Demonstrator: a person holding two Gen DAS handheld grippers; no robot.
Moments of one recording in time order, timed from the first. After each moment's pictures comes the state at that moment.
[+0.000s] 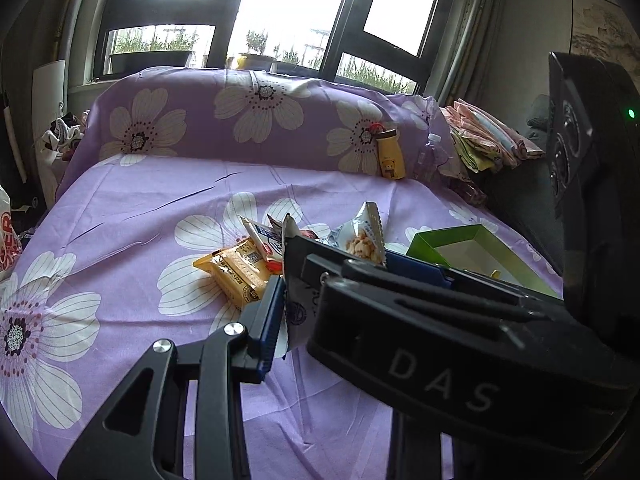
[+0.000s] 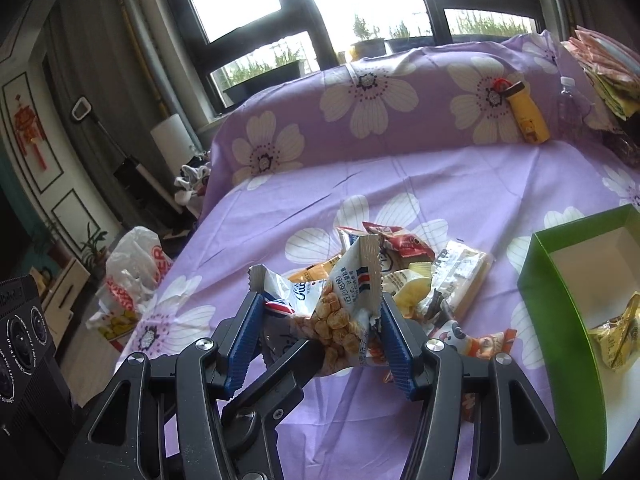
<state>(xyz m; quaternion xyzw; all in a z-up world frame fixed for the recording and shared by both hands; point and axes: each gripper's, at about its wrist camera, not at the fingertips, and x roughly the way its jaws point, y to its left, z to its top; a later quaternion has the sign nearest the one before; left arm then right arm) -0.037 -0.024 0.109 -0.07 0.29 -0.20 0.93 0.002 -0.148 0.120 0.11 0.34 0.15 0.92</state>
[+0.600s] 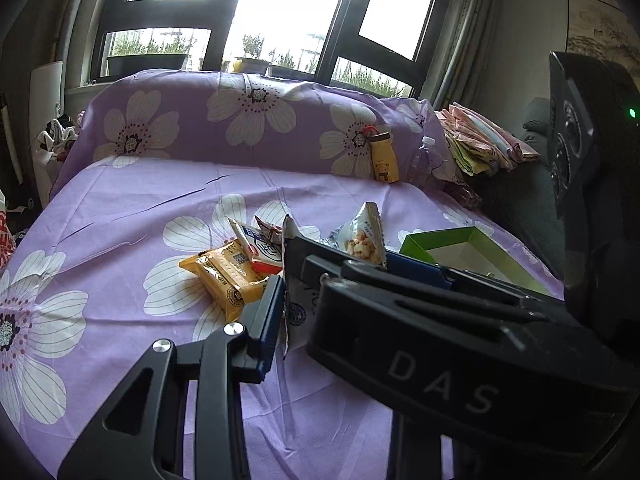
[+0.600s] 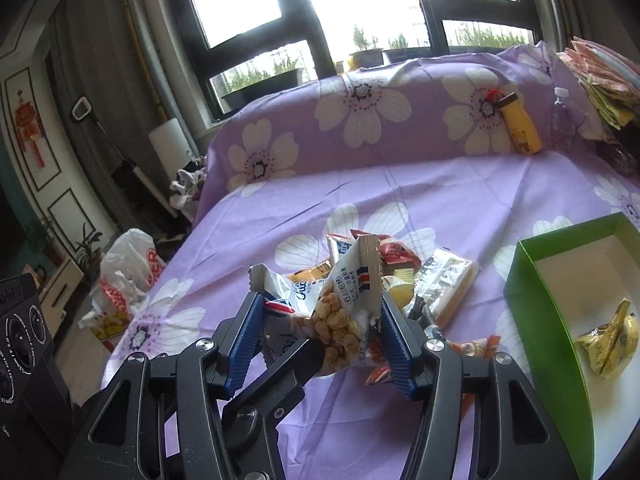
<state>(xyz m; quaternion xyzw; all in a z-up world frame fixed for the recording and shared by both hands) -0.037 -0.036 0.104 -0.08 0.28 -0.20 0.94 -0.002 -0.160 0.119 0.10 0.33 0.15 0.93</state>
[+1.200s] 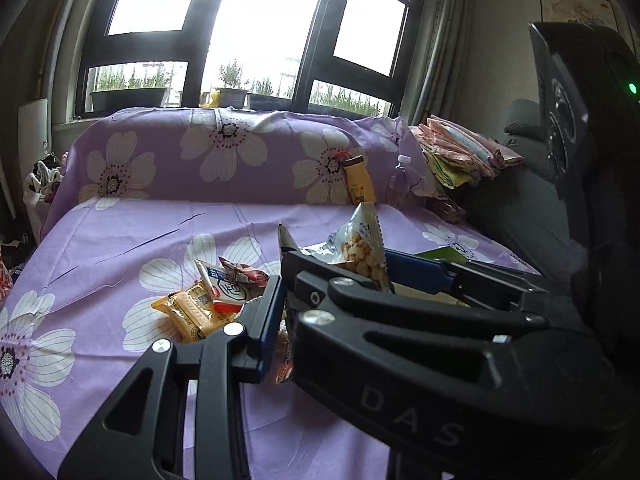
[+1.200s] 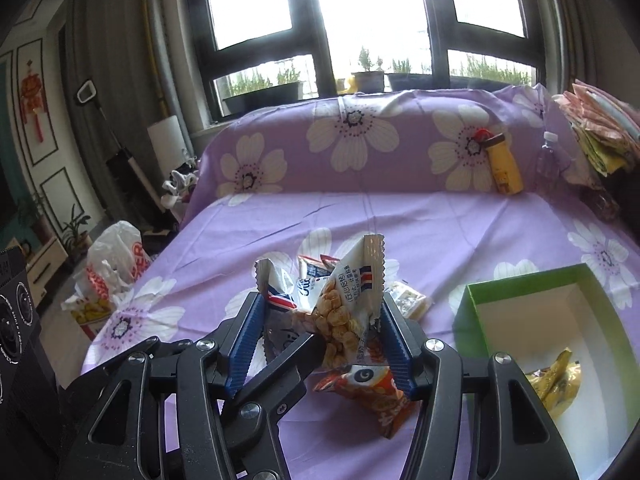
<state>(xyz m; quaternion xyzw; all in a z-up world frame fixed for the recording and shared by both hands) -0.048 -0.077 0.136 -0.06 0.23 -0.22 0.95 -0.015 -0.186 0.154 0.04 0.30 0.13 0.94</state>
